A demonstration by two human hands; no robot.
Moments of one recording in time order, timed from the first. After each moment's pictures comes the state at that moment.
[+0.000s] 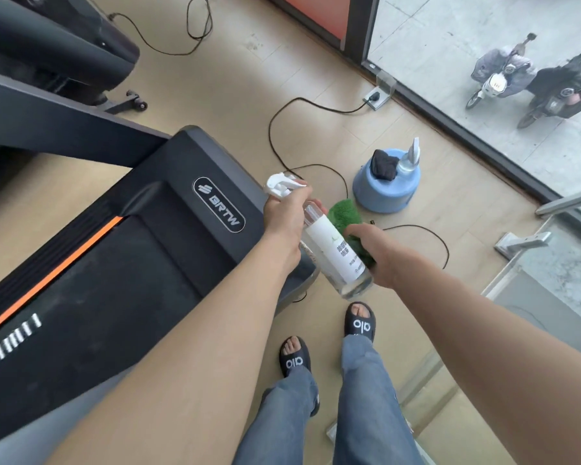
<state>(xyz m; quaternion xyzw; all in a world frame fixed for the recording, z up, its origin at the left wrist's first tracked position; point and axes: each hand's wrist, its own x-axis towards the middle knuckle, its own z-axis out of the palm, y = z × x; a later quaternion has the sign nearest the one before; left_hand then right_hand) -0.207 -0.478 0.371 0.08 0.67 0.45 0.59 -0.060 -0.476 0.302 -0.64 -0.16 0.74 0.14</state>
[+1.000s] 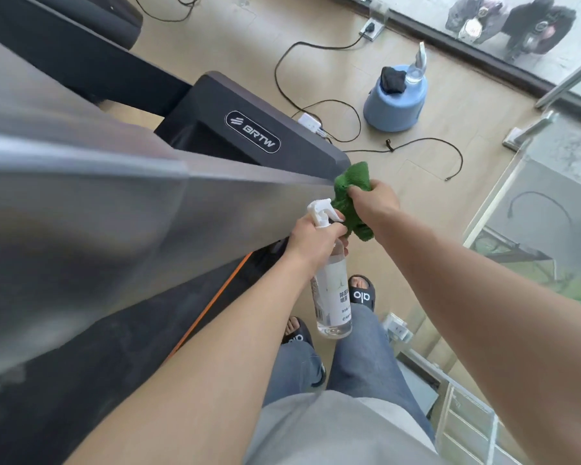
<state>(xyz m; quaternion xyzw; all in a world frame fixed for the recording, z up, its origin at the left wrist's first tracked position) -0.337 -0.836 0.408 0.31 0.68 0.22 0.63 -0.212 -0.773 0.364 -0.78 -0.34 0.49 0.18</state>
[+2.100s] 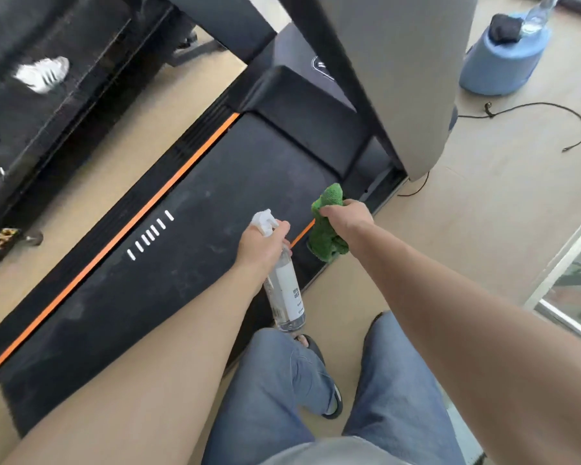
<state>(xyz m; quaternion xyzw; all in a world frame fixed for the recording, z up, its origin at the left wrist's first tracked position) -0.638 -1.027 0.273 0.27 0.80 0.27 0.46 -0.492 -0.960 0.235 -0.71 -0.34 0.59 0.15</state>
